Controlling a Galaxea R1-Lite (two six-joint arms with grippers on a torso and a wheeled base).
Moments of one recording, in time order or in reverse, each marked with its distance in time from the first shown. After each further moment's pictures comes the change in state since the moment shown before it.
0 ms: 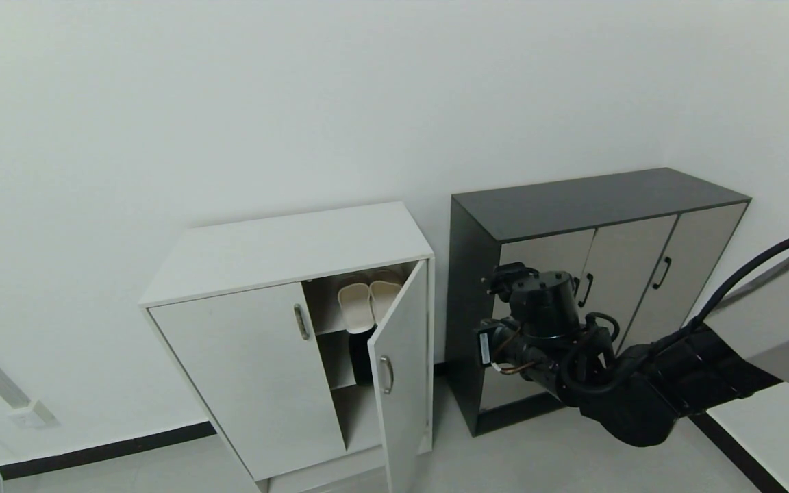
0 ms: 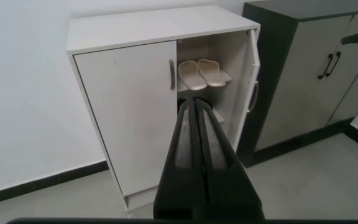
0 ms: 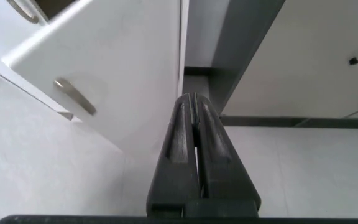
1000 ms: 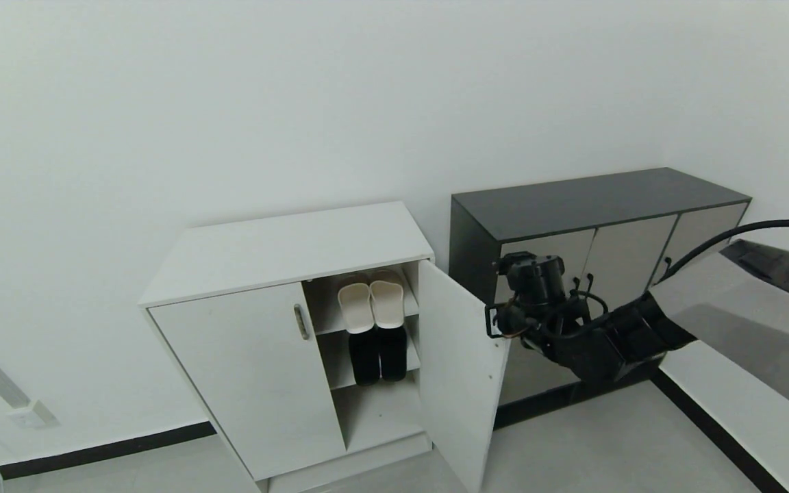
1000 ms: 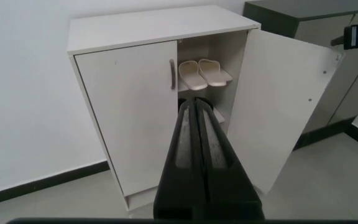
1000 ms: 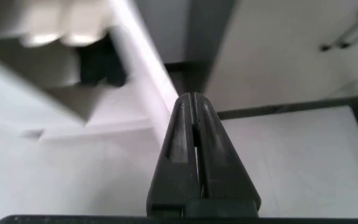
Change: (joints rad) left arm 0.000 0.000 0.000 0.000 0.000 0.004; right arm -0.137 0.172 -0.259 0.135 0.005 0.006
